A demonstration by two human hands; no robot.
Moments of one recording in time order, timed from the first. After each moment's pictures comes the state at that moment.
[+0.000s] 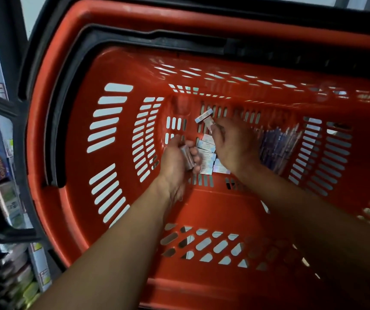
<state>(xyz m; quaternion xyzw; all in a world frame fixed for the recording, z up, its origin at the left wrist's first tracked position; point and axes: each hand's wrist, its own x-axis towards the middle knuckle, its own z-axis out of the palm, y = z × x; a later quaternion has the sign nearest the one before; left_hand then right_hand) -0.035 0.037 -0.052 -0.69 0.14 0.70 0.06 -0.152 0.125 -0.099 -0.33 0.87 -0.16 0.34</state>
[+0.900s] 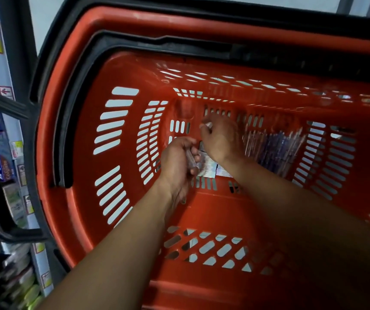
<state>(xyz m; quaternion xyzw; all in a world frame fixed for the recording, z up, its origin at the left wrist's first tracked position) -0.035 0.033 -0.049 -0.68 0.17 0.71 -0.01 -0.139 0.085 -0.109 -0.26 0.86 -0.19 0.41</state>
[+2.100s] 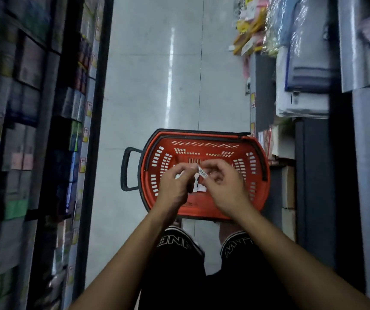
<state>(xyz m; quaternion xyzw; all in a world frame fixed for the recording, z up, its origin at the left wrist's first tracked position) -0.030 0.076 0.388 -0.49 0.50 0.71 -0.04 -0.135 0.187 0.375 -0.17 0.79 -0.45 0.39</state>
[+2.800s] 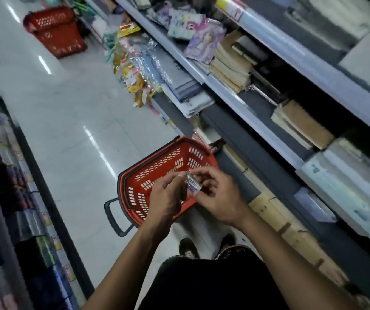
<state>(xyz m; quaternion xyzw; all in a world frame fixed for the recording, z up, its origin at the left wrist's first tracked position) 0.052 0.120 0.533 -0.20 0.63 0.74 0.12 0.031 0.286 0.526 -0.06 0.81 -0.56 0.15</state>
